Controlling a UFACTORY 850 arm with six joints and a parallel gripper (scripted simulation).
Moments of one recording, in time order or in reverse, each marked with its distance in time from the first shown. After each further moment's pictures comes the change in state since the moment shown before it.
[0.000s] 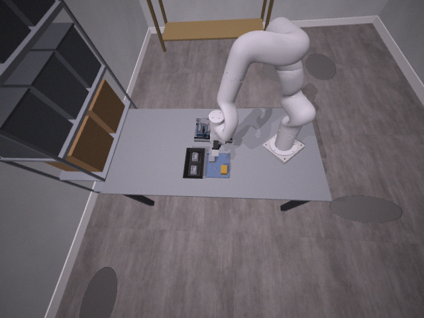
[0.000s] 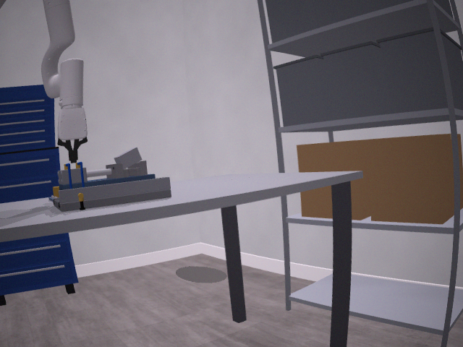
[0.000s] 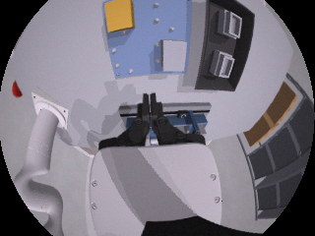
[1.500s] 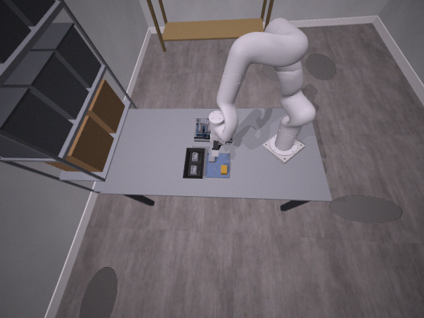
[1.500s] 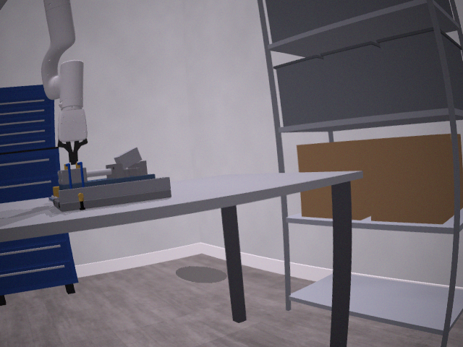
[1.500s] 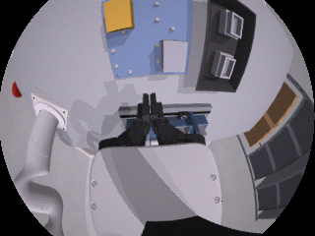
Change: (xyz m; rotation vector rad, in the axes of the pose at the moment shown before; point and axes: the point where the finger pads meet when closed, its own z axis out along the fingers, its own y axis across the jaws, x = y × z) arm 0.000 0.000 0.005 0.000 0.000 0.000
